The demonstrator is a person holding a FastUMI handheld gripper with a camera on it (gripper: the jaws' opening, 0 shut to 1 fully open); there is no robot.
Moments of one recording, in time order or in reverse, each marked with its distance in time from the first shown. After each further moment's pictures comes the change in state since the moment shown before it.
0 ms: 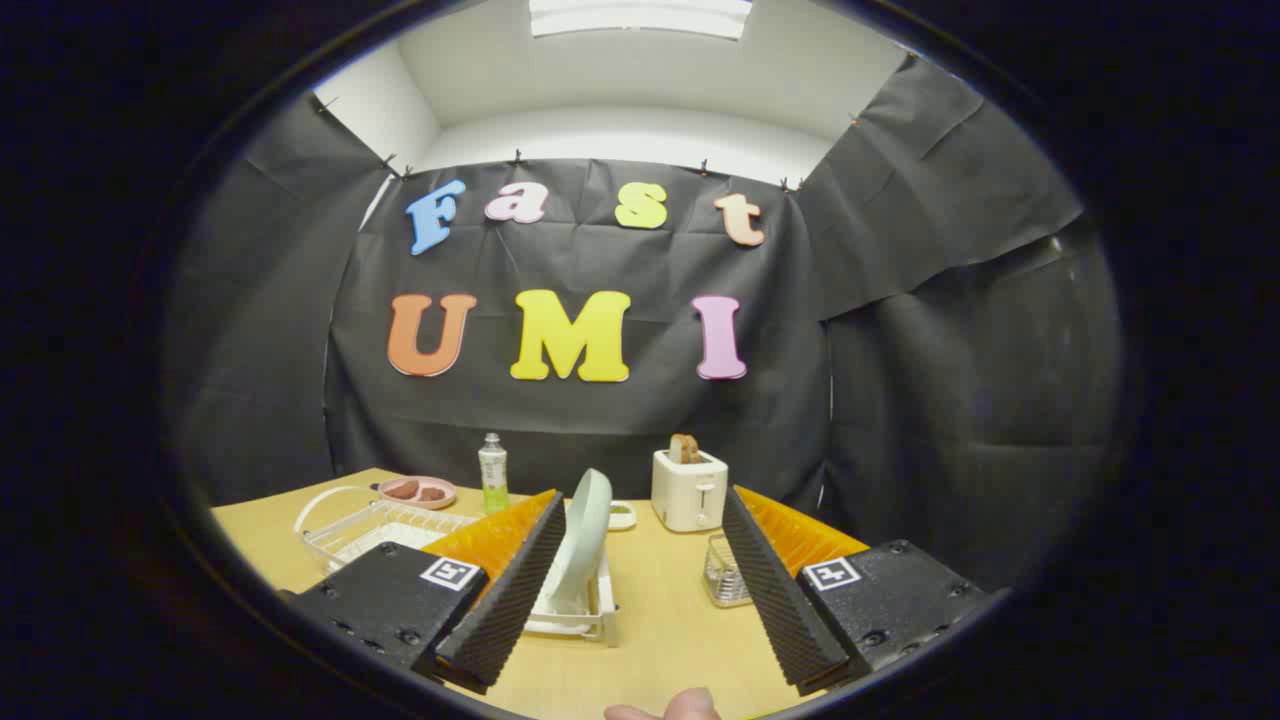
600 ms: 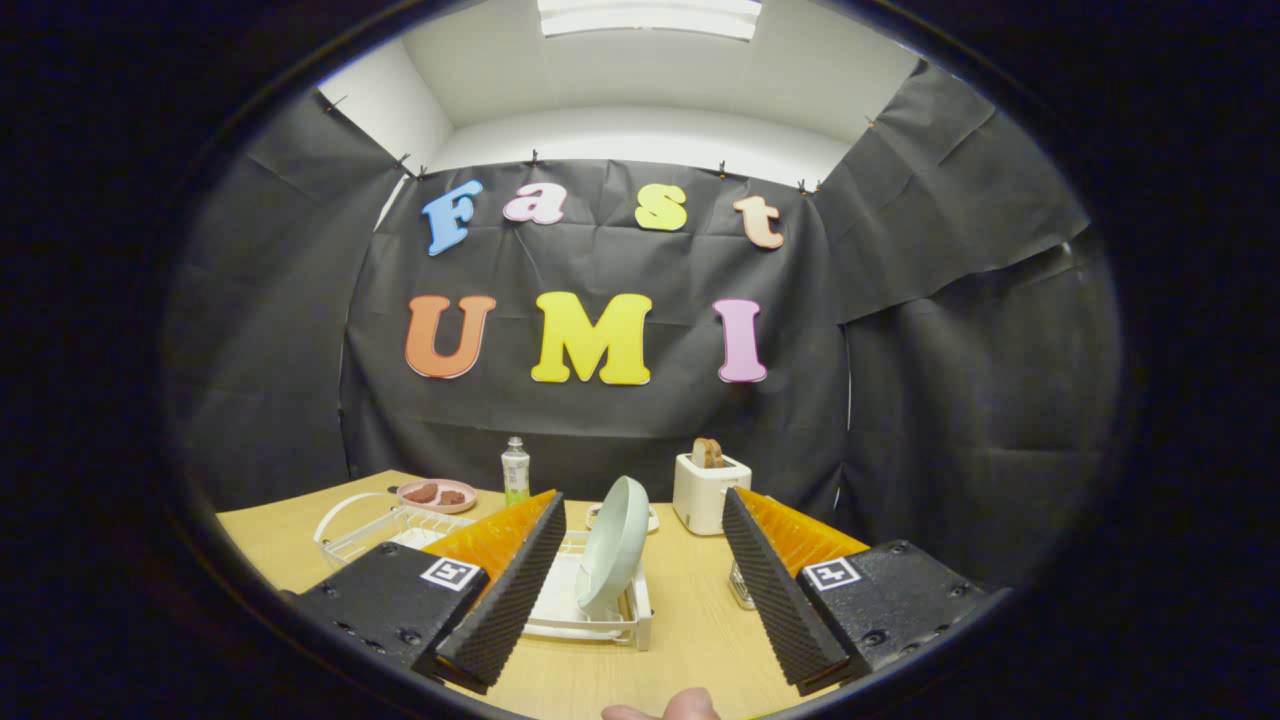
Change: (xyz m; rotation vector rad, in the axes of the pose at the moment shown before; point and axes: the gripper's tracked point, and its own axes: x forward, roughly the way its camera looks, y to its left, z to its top) arm -0.003 0.020 0.014 -0.025 -0.009 0.017
